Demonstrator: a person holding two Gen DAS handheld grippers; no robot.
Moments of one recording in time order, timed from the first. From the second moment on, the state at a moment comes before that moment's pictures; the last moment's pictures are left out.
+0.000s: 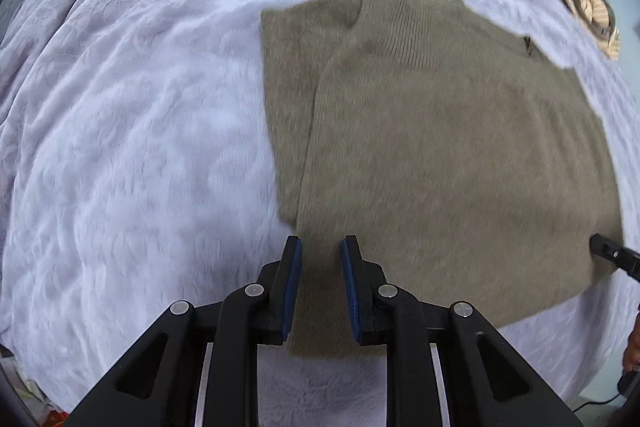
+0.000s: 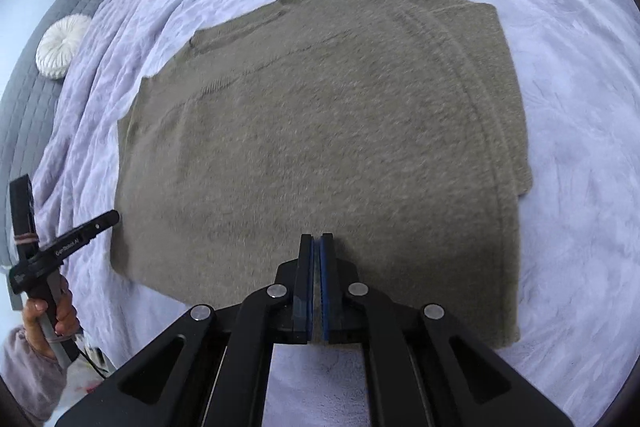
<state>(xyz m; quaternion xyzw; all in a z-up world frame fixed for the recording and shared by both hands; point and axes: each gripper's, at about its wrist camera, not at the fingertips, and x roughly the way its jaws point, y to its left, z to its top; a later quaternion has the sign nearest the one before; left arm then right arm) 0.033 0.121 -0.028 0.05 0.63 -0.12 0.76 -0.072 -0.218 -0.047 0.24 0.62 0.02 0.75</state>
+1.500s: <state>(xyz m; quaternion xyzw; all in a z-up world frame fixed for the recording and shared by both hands) -0.003 0.170 -0.012 0.03 0.65 -0.08 0.75 -0.079 -0.134 -0.023 0.25 0.62 0.06 0.74</state>
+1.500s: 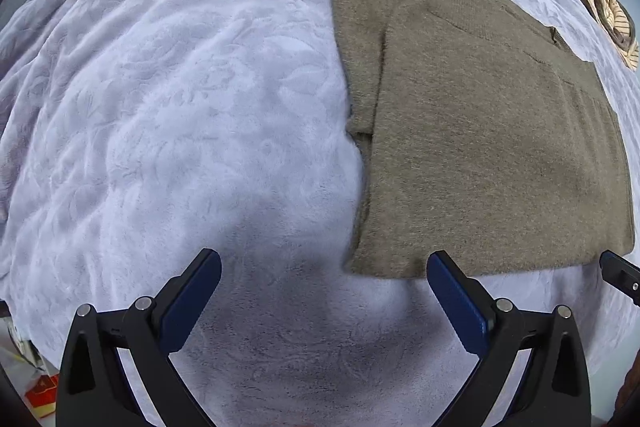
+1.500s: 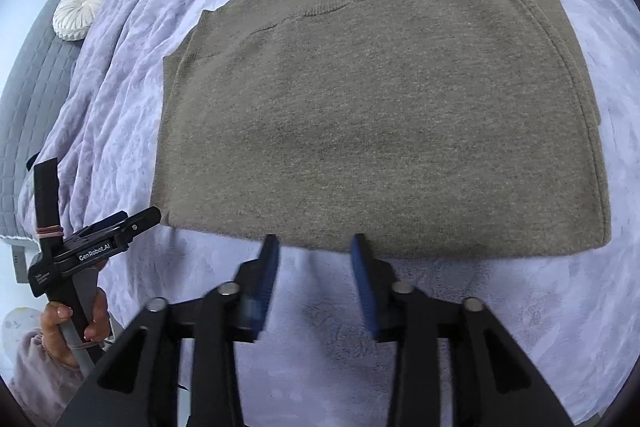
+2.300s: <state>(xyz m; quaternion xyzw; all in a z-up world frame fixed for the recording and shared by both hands) -0.001 0.254 0.014 -0.06 0.59 -0.07 0.80 -0.014 0.007 -0.088 0.48 0.60 0.16 0.62</state>
